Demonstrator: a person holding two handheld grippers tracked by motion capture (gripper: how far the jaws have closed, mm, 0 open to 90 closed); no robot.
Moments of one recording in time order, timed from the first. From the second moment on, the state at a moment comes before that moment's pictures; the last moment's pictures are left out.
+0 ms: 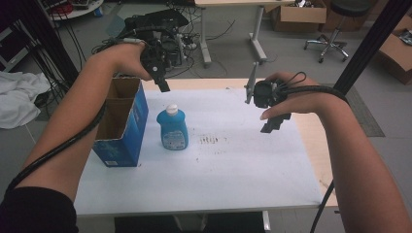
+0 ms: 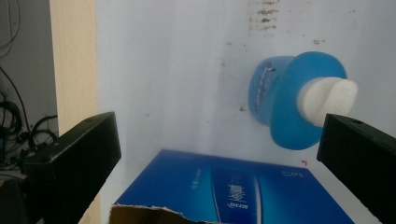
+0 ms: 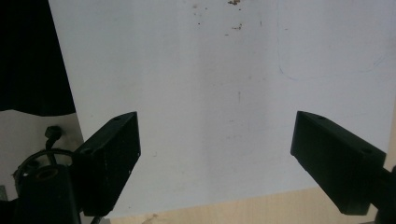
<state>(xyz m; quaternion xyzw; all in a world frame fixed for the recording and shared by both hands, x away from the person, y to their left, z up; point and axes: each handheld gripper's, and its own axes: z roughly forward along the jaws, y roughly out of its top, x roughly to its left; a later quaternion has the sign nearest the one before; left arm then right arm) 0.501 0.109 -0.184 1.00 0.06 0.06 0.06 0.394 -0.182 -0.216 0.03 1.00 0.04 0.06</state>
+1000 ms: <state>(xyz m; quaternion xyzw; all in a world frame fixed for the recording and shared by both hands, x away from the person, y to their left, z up) 0.449 0.110 -0.201 1.00 0.04 0.04 0.06 0.384 -0.182 -0.225 0.02 1.00 0.05 0.06</state>
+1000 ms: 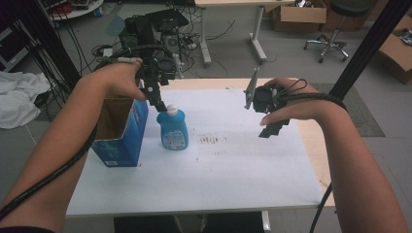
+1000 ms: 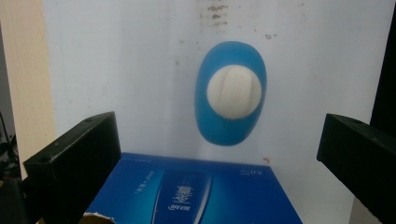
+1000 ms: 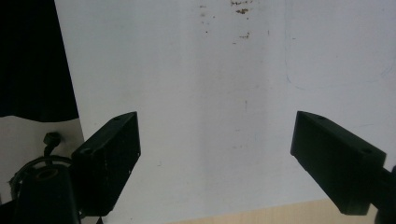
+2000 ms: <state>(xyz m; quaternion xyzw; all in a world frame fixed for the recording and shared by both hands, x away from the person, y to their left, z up) 0.447 0.105 -0.258 1.00 0.04 0.02 0.07 0.383 -0.175 -0.241 0.01 1.00 0.05 0.05</state>
